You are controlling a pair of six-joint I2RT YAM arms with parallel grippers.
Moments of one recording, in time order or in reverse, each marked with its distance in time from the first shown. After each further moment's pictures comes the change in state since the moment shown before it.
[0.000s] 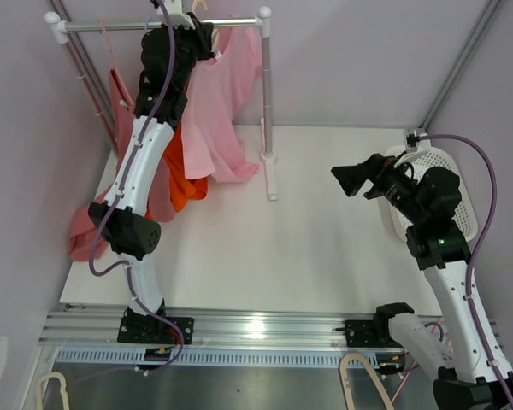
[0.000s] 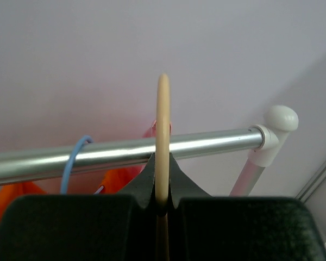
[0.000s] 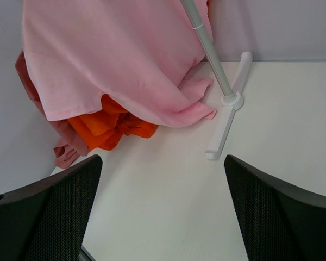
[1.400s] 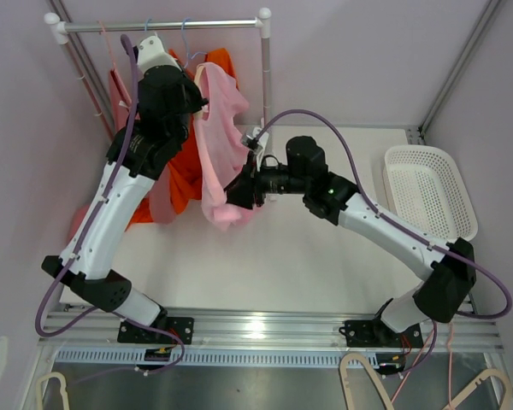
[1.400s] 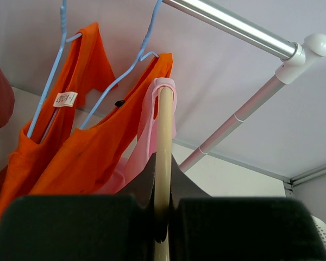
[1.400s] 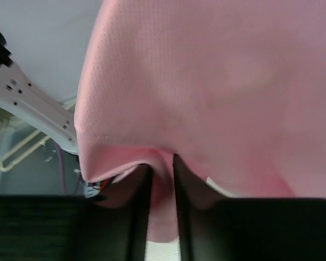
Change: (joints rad) left arm -0.253 -0.452 -0.311 -0.512 -0.610 -0.291; right arm 0.644 0.648 0.359 0.160 -0.209 -0.253
